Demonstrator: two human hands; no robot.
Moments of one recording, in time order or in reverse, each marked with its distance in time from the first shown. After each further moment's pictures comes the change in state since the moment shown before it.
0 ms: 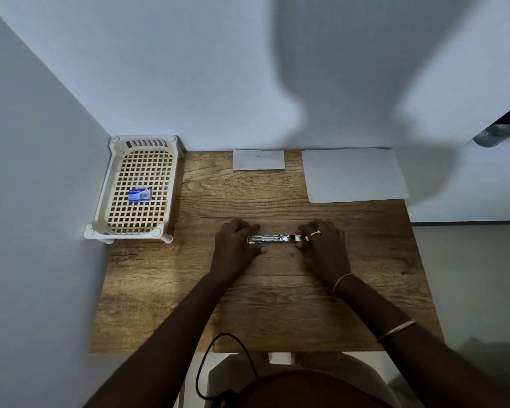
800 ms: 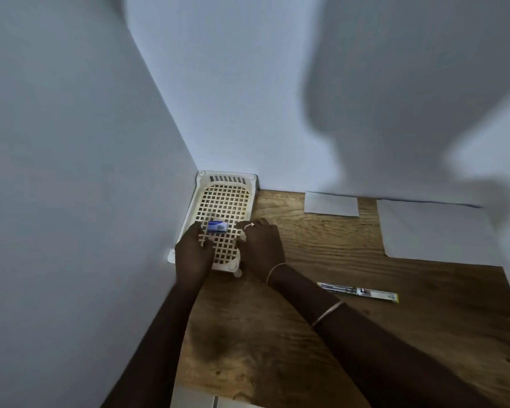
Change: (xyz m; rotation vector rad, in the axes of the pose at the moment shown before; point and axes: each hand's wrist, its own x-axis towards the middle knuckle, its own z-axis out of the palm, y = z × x) left_hand -0.002 -0.109 -0.187 -0.117 0.457 -0.439; right_hand 0.124 -0.277 0.039 0.257 0.009 -0.307
